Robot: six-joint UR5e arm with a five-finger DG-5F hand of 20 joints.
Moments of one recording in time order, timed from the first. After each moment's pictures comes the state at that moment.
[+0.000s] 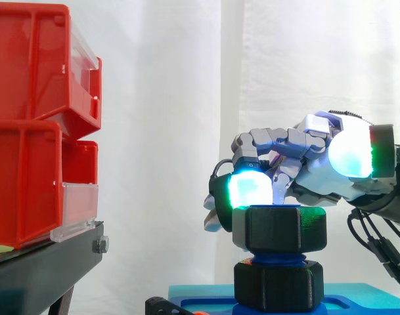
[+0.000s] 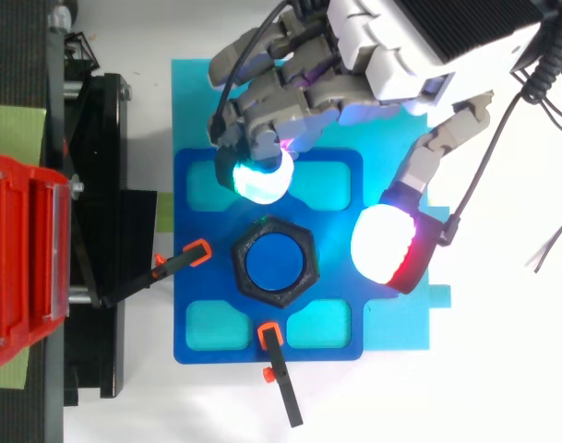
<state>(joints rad) -0.13 -2.36 -1.22 -2.33 -2.17 -0.94</state>
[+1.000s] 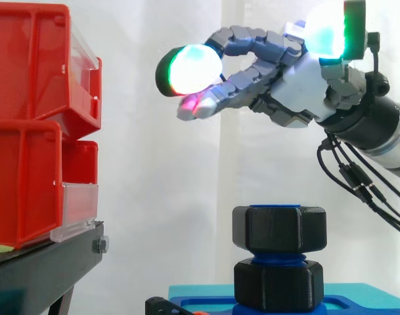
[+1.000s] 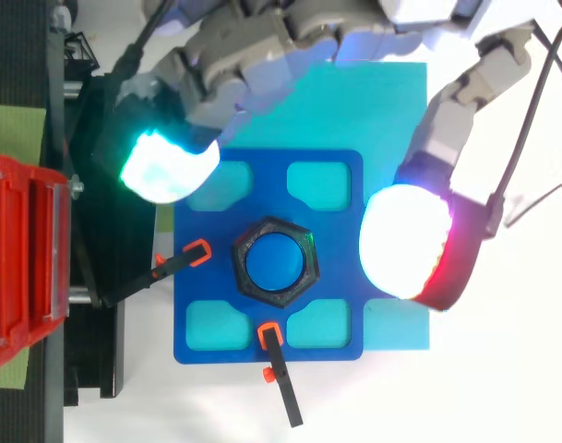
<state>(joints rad) -0.13 -2.37 -1.02 -2.42 -2.21 -0.87</state>
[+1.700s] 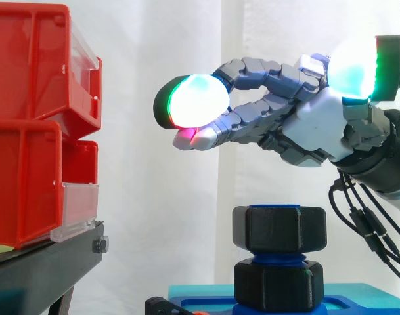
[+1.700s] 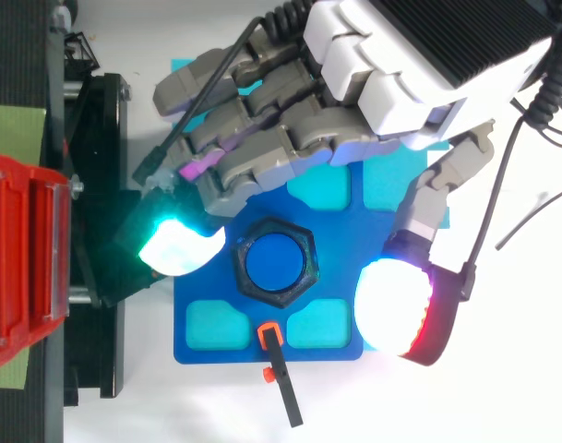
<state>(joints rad) -0.09 -2.37 -1.17 -2.23 -2.16 -0.83</state>
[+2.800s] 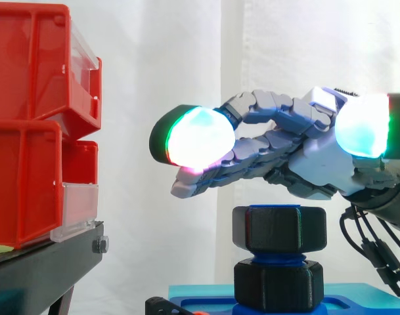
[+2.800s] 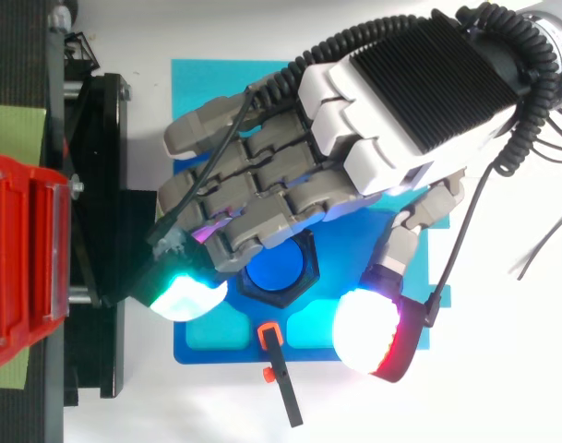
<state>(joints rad) -0.06 -2.38 -1.23 -2.21 -2.12 -0.93</state>
